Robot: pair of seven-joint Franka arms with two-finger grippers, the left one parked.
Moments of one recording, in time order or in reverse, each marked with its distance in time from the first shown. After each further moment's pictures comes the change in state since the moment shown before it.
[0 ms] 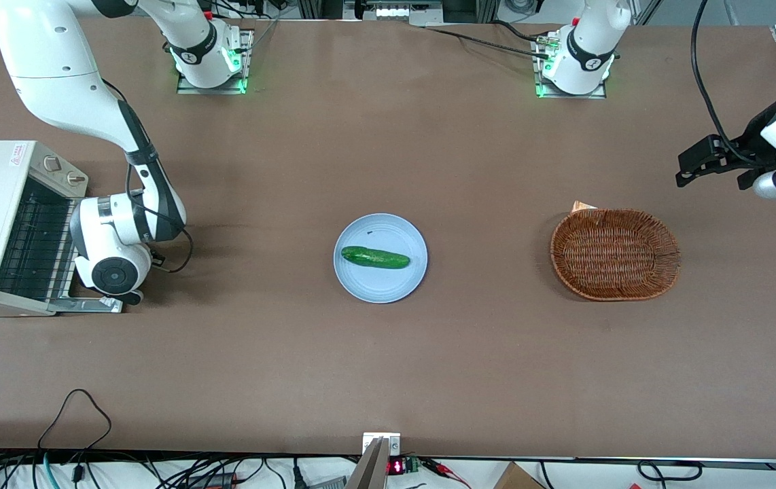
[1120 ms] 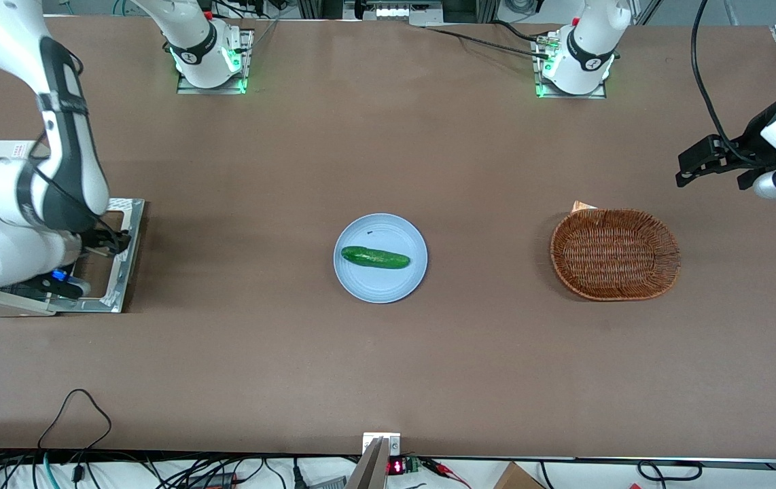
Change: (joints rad) arm -0.034 -0.221 -0.020 0.208 0.288 -0.387 -0.406
